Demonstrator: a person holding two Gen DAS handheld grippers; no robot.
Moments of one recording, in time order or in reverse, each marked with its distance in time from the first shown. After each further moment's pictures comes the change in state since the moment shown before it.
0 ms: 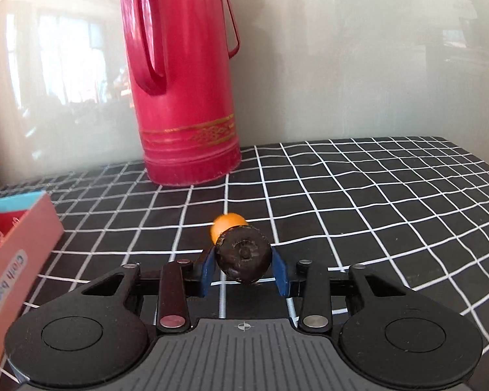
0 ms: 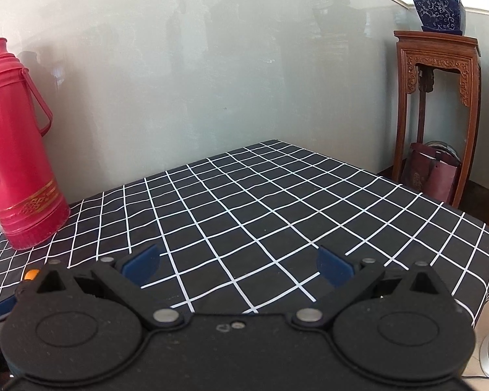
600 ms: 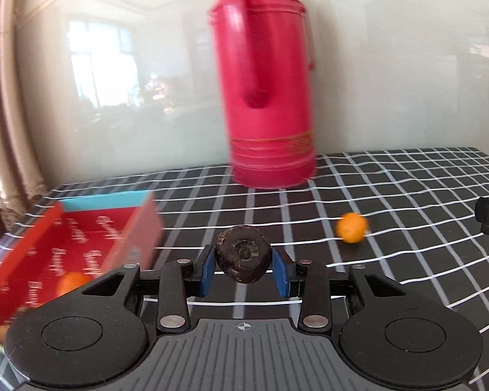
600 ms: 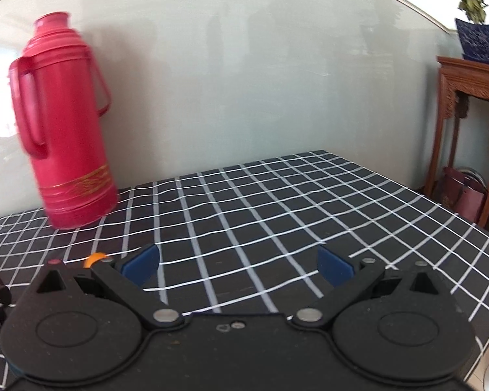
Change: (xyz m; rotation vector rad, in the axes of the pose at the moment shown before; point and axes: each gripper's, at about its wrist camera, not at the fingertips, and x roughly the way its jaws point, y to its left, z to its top) left arm -0.046 0.093 -0.003 -0.032 -0.010 0.131; right arm -0.020 0.066 -0.011 -0.128 -0.016 0.111
